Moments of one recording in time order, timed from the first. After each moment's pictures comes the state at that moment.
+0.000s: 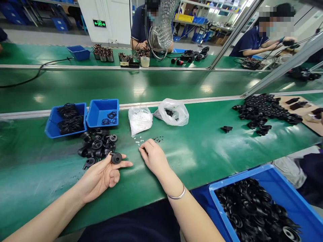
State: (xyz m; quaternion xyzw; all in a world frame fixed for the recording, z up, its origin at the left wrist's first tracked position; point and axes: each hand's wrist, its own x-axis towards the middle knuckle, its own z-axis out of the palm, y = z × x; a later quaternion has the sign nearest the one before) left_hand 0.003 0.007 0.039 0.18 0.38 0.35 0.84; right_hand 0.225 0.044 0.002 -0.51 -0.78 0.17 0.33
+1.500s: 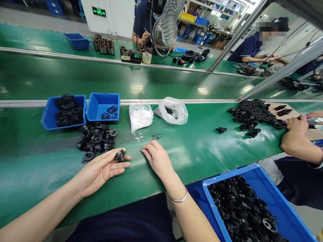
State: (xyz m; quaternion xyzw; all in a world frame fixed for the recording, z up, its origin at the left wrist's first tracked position) left_hand 0.001 0.005 0.040 0.19 0.40 0.36 0.82; right_hand 0.239 0.025 0.004 -0.50 -0.79 0.16 0.32
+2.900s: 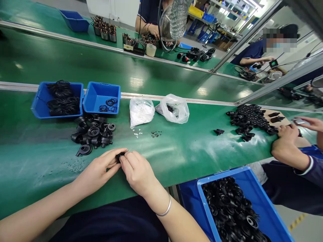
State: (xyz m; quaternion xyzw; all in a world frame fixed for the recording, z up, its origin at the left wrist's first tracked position) left_hand 0.002 -0.008 0.014 0.68 0.48 0.29 0.48; right_hand 0.182 -0.014 0.014 -0.39 -0.87 0.01 0.29
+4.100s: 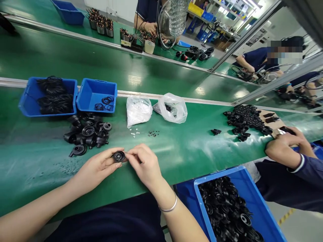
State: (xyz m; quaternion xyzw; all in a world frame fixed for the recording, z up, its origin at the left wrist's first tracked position) left_hand 0.008 -0.006 0.008 0.51 0.47 0.30 0.66; right_hand 0.212 0.005 0.019 -0.48 -0.76 0.21 0.38
